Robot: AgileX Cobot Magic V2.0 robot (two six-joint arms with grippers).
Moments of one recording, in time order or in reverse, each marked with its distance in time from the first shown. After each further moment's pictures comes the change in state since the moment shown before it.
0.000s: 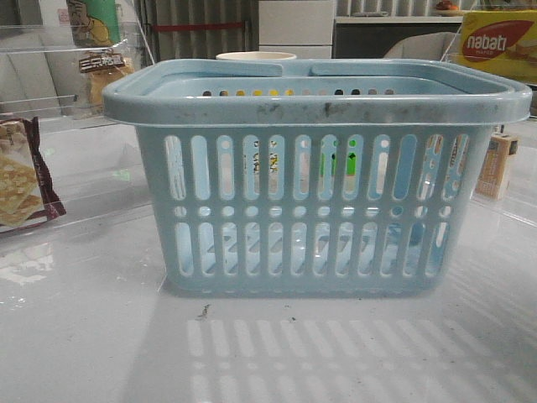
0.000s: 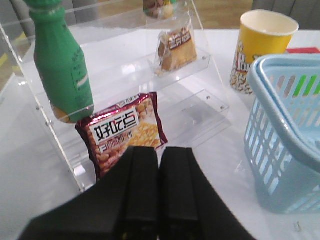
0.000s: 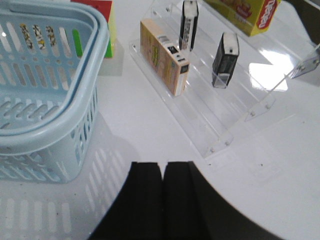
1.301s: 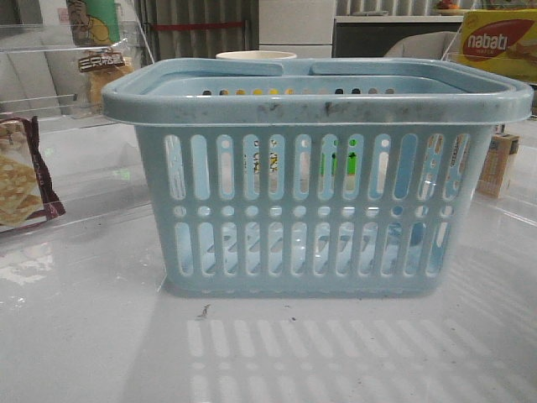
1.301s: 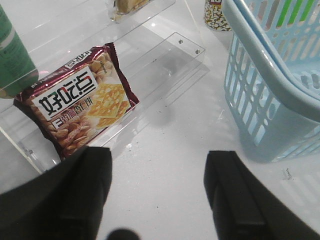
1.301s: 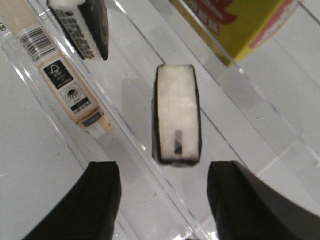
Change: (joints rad) left arm -0.164 0.162 0.025 0.055 -0.037 0.000; right arm -0.177 1.135 -0.725 -0.035 -0.034 0.007
